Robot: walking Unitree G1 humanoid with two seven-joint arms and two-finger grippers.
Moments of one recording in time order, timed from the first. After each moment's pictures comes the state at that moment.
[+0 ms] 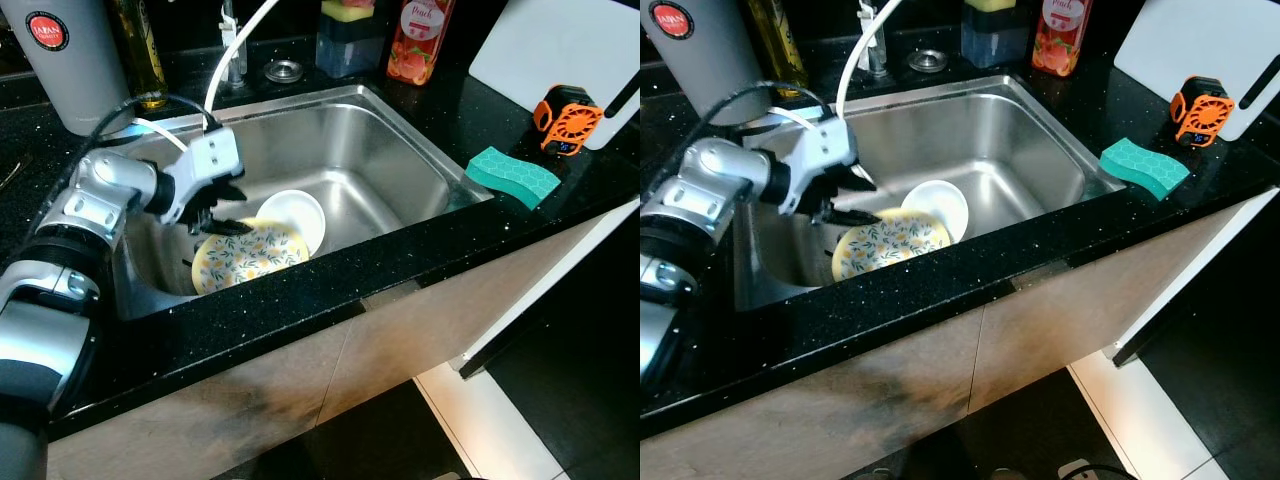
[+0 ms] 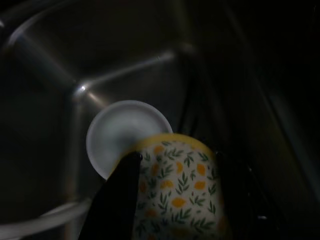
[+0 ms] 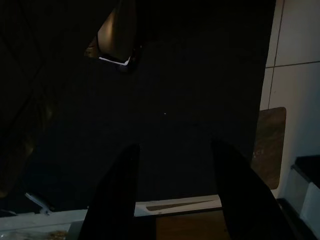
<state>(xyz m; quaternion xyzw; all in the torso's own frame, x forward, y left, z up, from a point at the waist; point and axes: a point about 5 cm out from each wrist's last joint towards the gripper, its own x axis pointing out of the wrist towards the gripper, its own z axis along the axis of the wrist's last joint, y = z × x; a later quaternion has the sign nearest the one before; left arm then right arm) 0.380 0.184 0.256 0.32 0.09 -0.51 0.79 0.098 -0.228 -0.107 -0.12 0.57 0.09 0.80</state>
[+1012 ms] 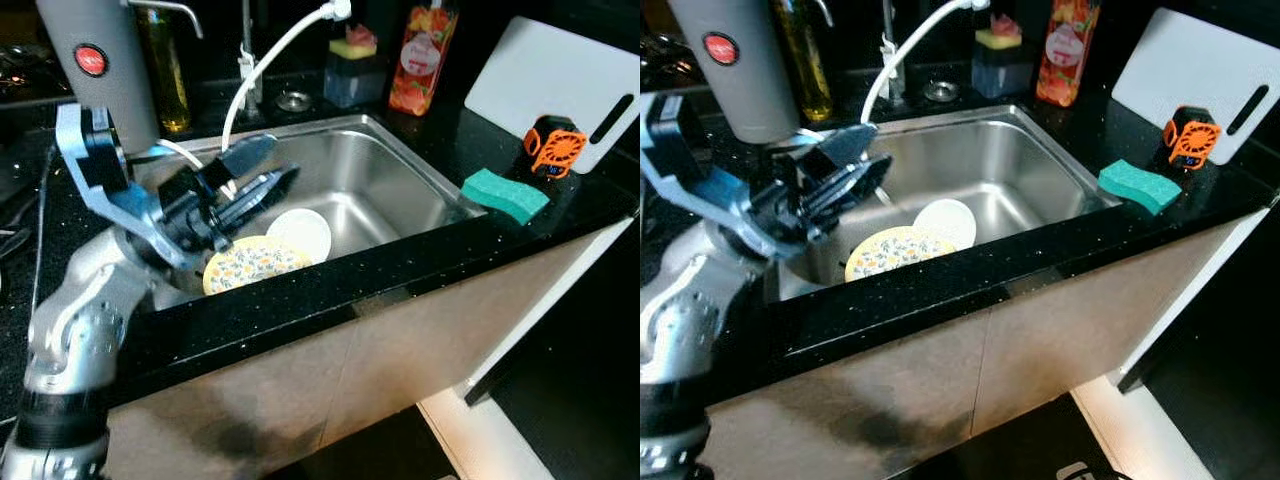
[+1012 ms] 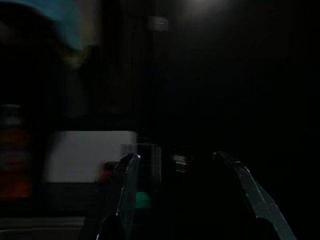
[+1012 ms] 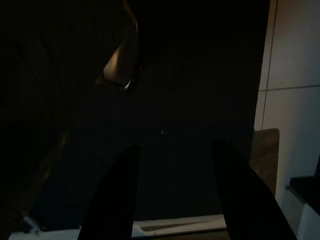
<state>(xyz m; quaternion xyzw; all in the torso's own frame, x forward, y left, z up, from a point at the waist) 0.249 0.132 0.270 -0.14 -0.22 -0.57 0.77 0.097 -0.226 -0.107 -0.12 0.57 0.10 0.80</state>
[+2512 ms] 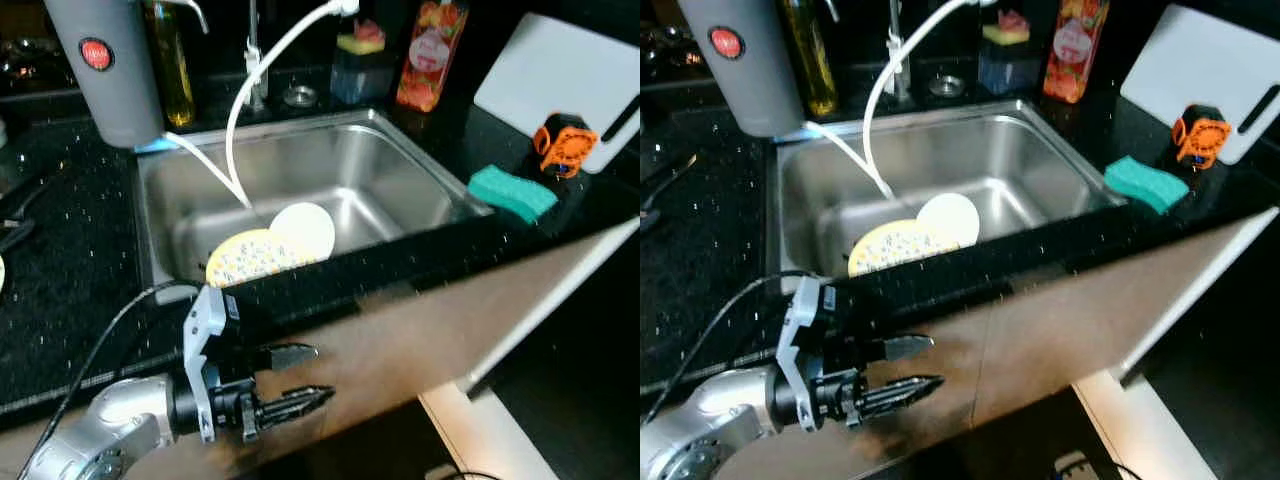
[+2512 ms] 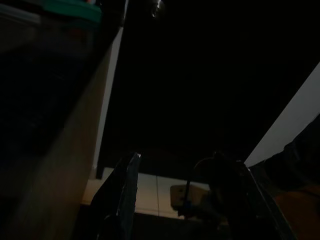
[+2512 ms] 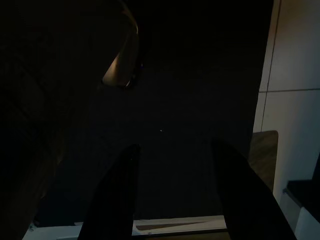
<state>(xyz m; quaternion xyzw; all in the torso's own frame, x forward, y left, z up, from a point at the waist) 0.192 0.122 0.148 -0.09 0.08 -0.59 0.80 0.105 -0.227 -0.105 -0.12 0.56 0.10 0.81</state>
